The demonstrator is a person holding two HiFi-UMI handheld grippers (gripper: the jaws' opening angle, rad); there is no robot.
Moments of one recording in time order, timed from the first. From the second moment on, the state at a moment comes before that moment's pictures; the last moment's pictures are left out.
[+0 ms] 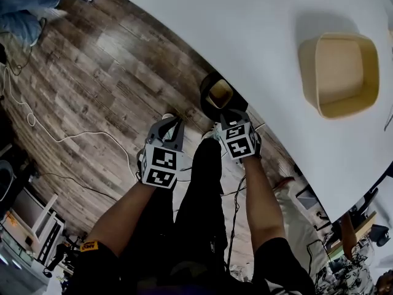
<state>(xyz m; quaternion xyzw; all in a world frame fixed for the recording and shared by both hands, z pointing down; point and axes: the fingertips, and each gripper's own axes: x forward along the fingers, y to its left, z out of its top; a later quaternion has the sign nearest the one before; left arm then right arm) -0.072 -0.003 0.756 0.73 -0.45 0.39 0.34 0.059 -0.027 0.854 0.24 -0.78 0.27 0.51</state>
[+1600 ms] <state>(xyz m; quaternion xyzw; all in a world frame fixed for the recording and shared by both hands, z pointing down) -0.034 -0.019 0.352 0.84 -0.46 0.20 0.20 0.037 -0.009 0.359 0.46 -0.82 0.21 0.26</state>
